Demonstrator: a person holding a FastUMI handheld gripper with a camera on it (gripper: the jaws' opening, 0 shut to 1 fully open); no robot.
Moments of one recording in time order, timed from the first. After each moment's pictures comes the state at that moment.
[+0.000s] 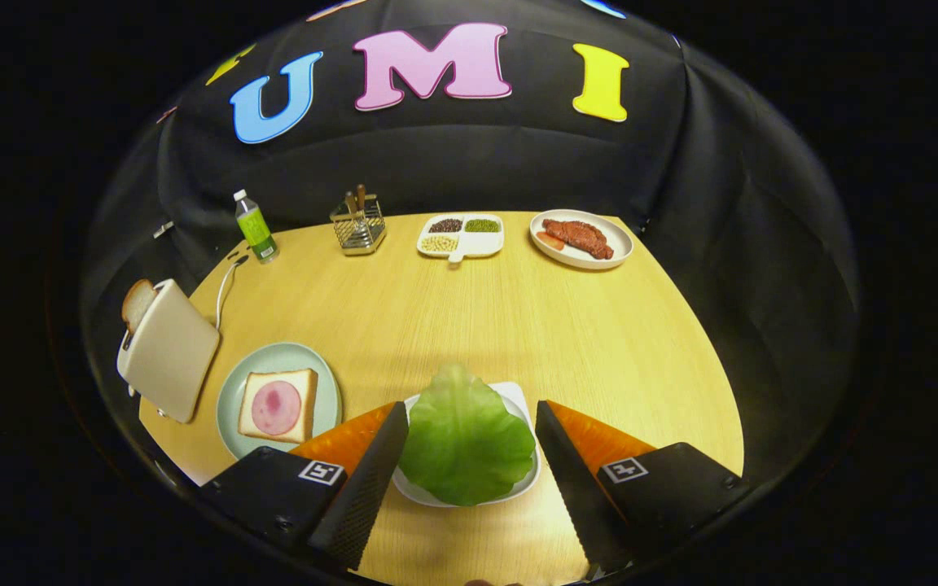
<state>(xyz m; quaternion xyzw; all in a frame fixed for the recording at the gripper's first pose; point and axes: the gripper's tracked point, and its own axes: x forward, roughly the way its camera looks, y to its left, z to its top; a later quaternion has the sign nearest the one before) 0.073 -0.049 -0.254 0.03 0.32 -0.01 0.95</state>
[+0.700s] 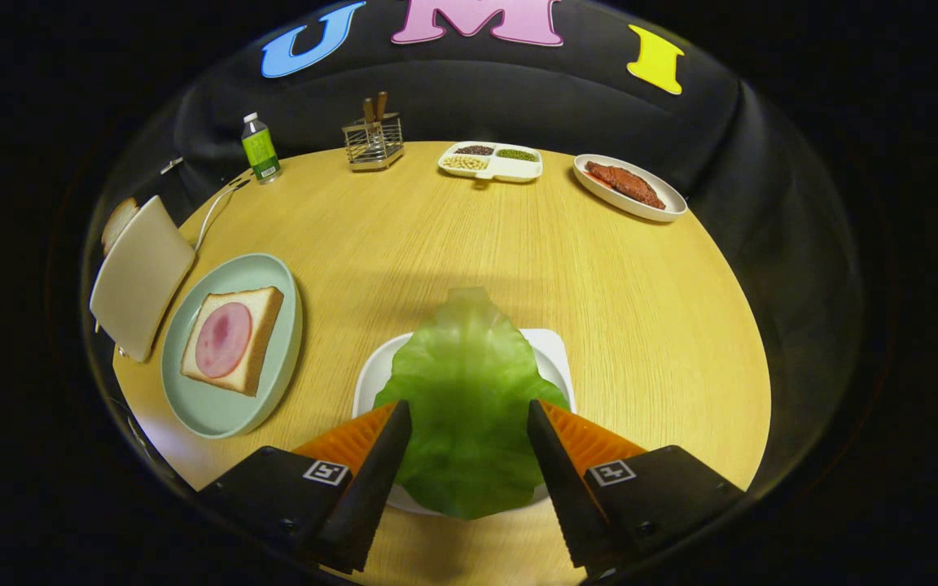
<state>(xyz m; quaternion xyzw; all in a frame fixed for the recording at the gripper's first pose) 0.080 -0.040 -0.341 -0.01 0.40 0.02 0.92</state>
